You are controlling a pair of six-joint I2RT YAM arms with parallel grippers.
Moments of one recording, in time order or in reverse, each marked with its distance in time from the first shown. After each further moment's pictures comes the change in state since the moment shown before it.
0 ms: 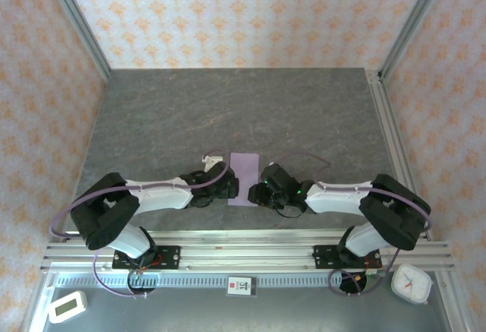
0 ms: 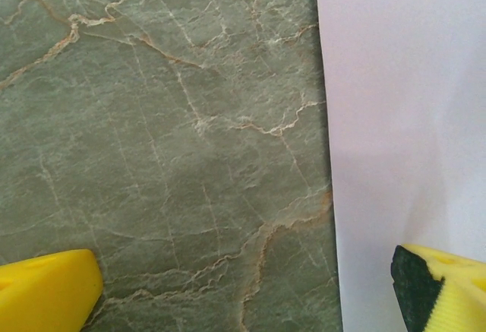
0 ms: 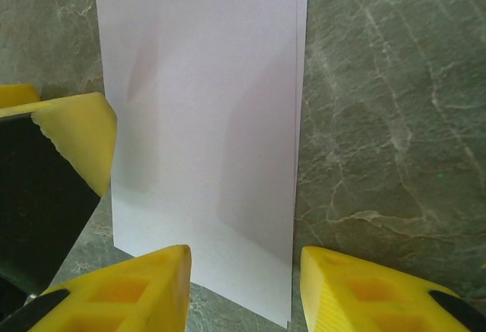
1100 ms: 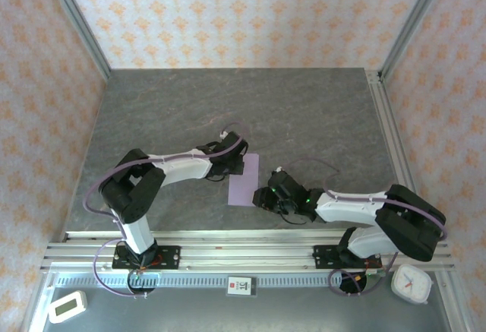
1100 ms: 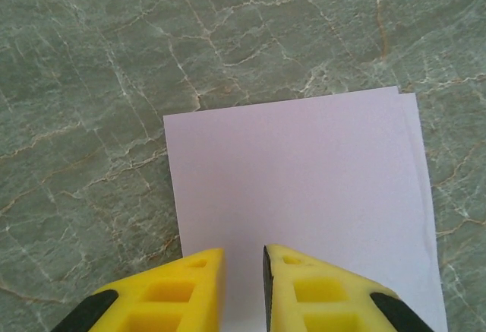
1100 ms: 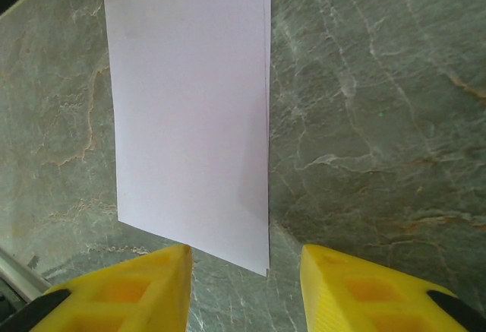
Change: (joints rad) left arm 0.125 0.262 0.379 -0.102 0.149 0.167; right arm 0.028 -0.133 -0.115 0.045 0.052 0.062
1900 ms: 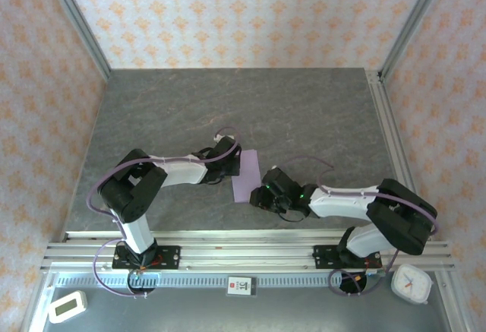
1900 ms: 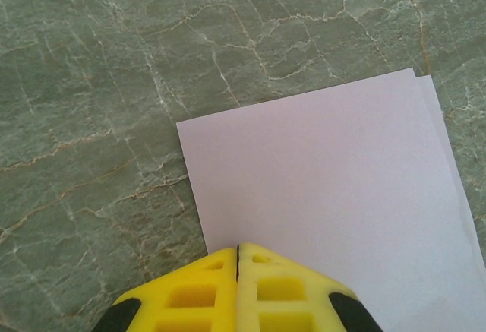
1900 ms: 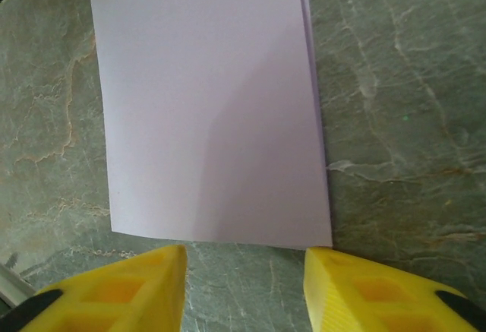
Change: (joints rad) left arm 0.026 0.000 -0.129 0.211 -0.001 -0.031; right arm -0.002 0.073 0.076 -0.069 -0.022 -0.026
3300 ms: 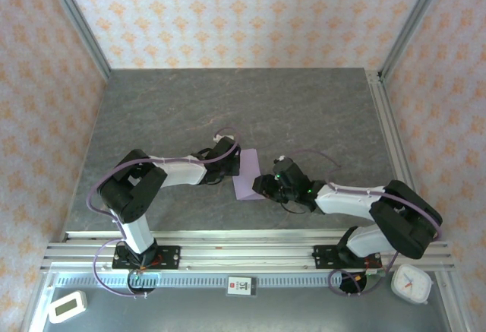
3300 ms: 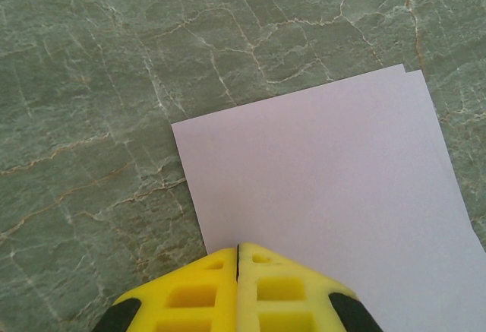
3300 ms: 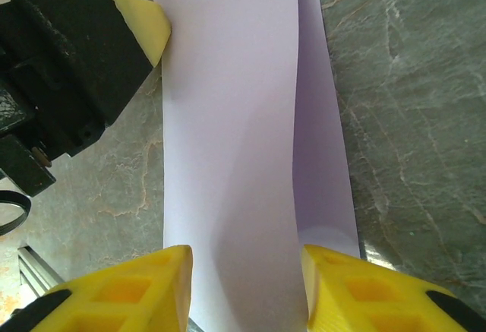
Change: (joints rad) left arm 0.002 -0.004 -0.014 0.026 0.004 0.000; right arm -0.134 -0.034 -0.044 0.166 -0.079 -0.007
